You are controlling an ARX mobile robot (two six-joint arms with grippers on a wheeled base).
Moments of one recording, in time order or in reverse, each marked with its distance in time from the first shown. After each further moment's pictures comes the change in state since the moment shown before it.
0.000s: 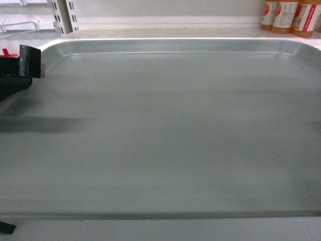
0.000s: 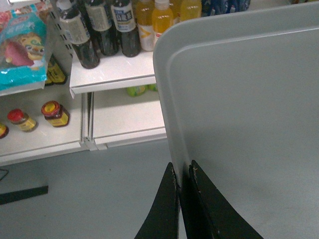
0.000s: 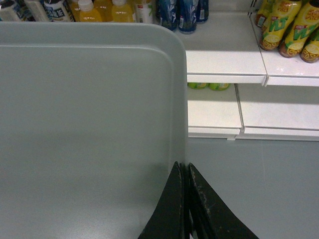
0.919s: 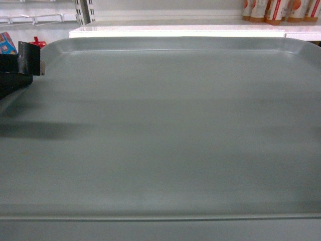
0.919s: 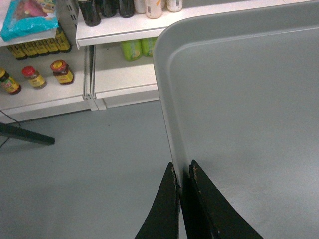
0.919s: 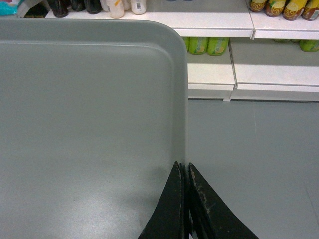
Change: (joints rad) left arm -0.003 -0.003 0.000 0.006 0.001 0.000; right arm -0.001 0.000 0.000 0.007 0.000 -0.007
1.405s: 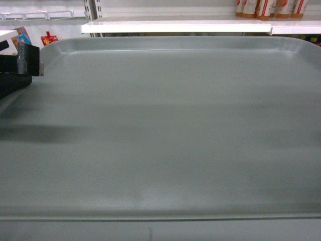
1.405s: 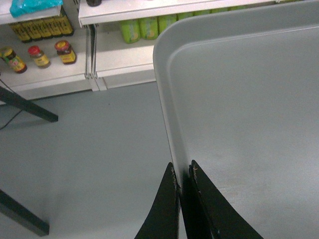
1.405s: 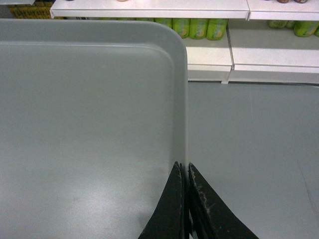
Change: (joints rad) left arm 0.002 0.000 0.000 -0.007 -0.001 0.000; right arm 0.001 0.000 0.000 -0.001 0.002 -0.001
